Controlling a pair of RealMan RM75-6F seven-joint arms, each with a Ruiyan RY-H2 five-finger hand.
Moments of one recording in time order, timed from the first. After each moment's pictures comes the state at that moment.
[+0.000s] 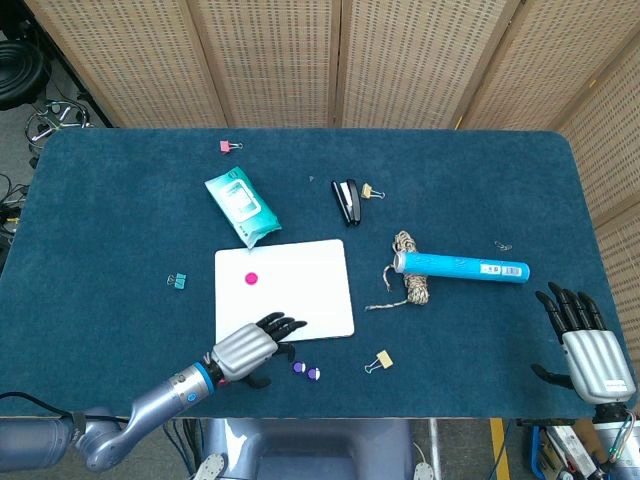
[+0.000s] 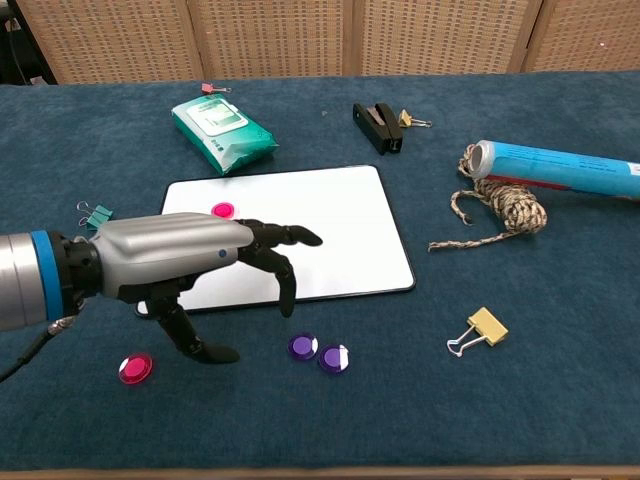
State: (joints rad) left arm -0.74 -1.50 0.02 -1.66 1.51 0.82 0.08; right arm 0.11 -1.07 0.03 -1.61 -1.55 1.44 -0.03
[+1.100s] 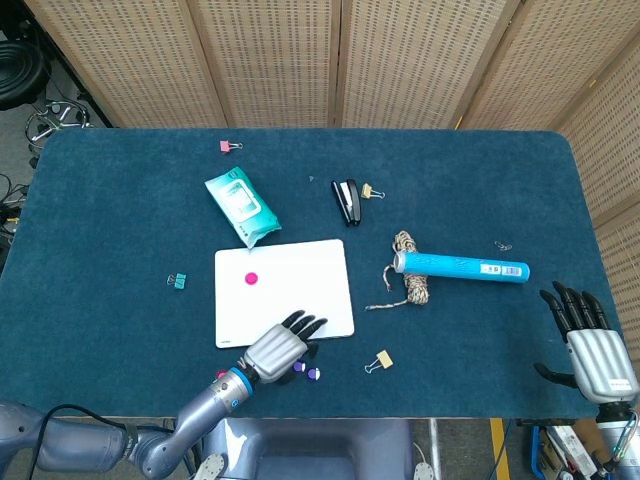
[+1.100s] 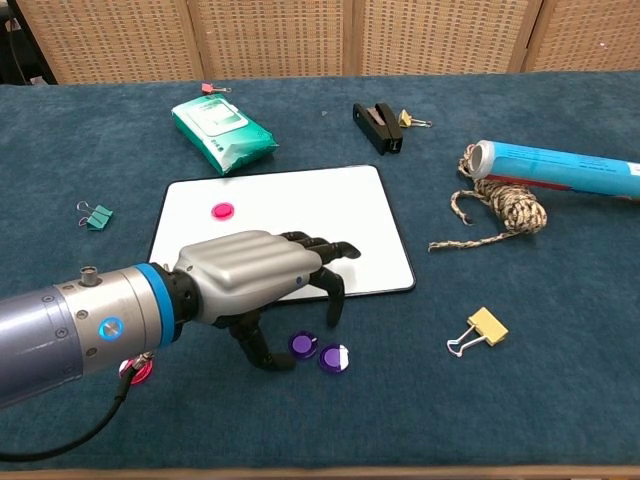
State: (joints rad) left arm -0.77 -1.74 -0.04 -1.62 1.15 0.87 0.57; right arm 0.11 -1.06 0.03 -1.61 -1.54 1.43 -0.01
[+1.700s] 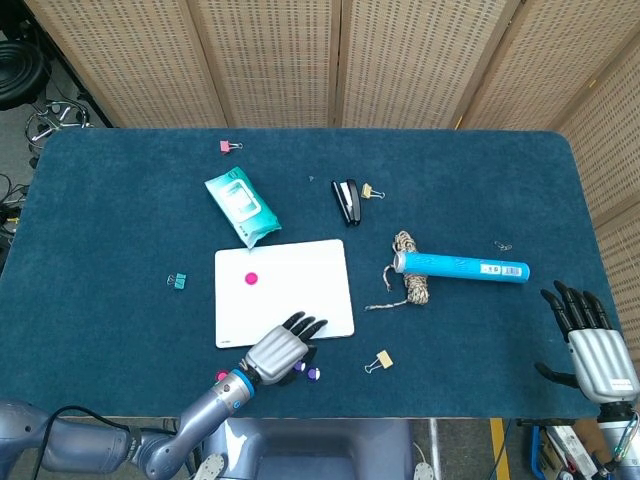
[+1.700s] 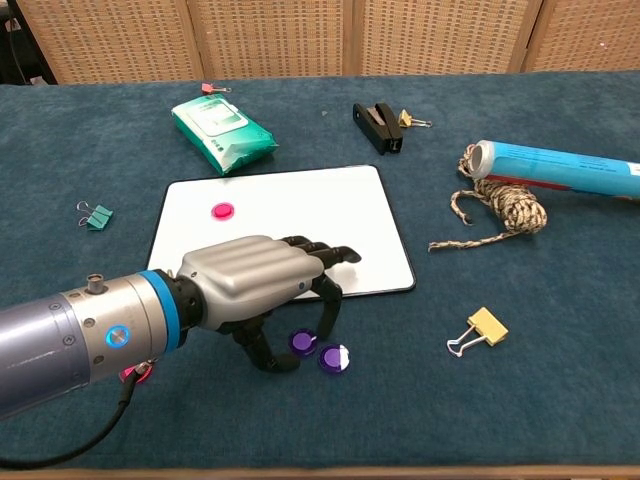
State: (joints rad) left arm -0.78 -1.76 -0.03 -1.61 1.13 0.89 0.59; right arm 0.11 -1.06 0.03 -1.60 -1.54 1.43 0.00
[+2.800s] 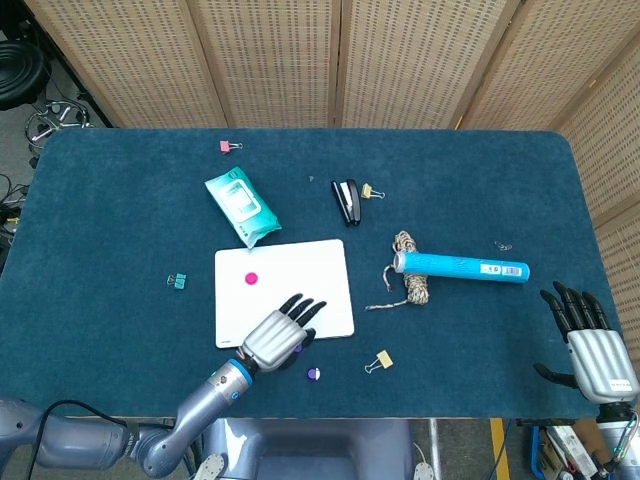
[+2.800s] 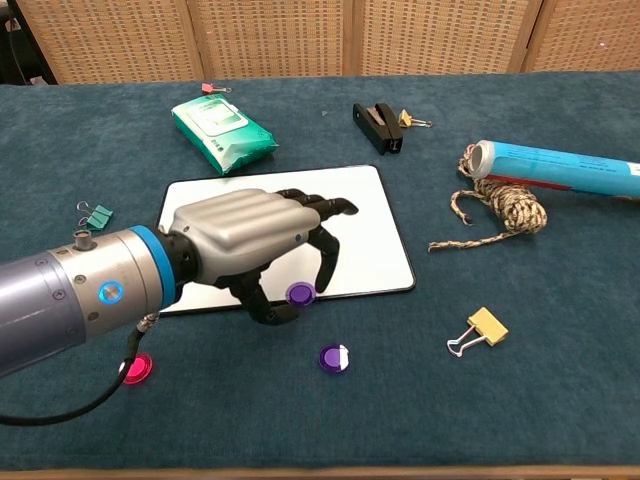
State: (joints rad) left arm -0.80 -1.72 -0.07 -1.65 1.13 0.96 0.65; right arm 0.11 -1.06 0.03 -1.61 -1.54 1.43 0.00
